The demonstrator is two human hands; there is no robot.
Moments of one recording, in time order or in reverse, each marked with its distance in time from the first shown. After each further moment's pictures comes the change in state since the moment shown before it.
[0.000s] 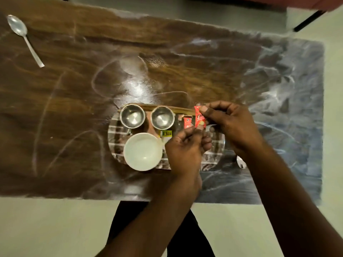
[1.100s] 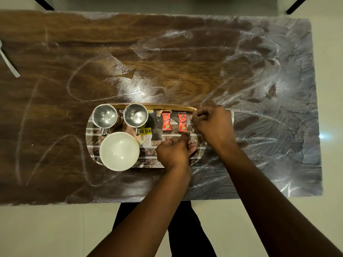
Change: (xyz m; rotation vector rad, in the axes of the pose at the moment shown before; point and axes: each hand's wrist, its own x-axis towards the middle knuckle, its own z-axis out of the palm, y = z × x) left_hand 0.041 -0.078 0.017 0.139 0.330 -0.045; right_hand 0.021 0.069 -0.040 -0.584 0.215 -0.170
